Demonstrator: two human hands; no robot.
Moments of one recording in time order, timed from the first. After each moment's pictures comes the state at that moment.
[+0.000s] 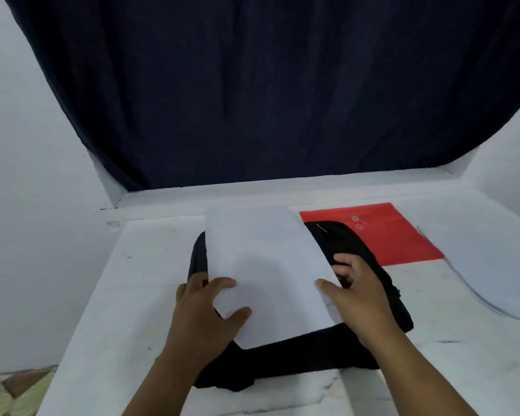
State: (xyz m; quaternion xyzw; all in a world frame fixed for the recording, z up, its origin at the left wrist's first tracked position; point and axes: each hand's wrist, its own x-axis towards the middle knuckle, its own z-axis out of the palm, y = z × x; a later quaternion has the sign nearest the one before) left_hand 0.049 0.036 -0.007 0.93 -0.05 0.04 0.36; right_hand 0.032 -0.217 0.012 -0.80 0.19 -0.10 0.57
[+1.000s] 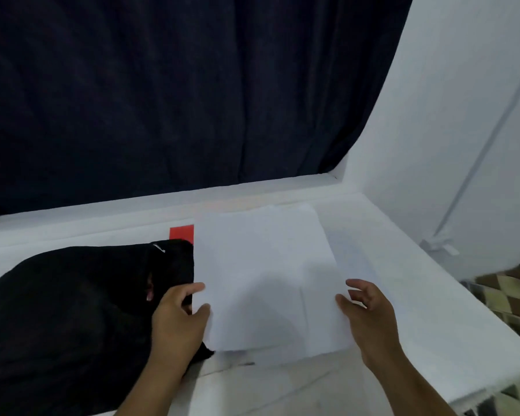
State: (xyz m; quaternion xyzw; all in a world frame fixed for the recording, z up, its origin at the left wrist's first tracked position) left_hand 0.040 -0.316 -0.042 0.83 0.02 0.09 0.56; right_hand -0.025 -0.615 -0.051 -0.70 0.26 -0.19 0.63
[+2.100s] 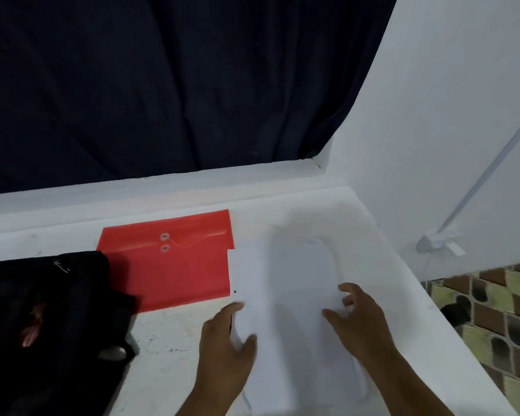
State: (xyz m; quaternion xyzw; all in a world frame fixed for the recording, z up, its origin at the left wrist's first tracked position) left_hand 0.081 -0.530 -0.126 0.89 -0.03 0.03 0.46; right_hand 0.072 -0.776 -0.085 -0.90 0.26 0.01 0.36
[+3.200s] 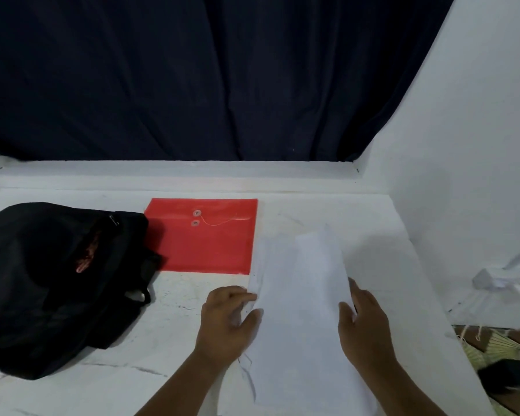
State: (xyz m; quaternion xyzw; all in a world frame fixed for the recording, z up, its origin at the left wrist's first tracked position) left_hand 0.069 -0.555 -0.132 0.88 -0.03 0.19 0.44; right_hand 0.064 -0.799 -0.092 -0.91 0.10 -0.08 0.39
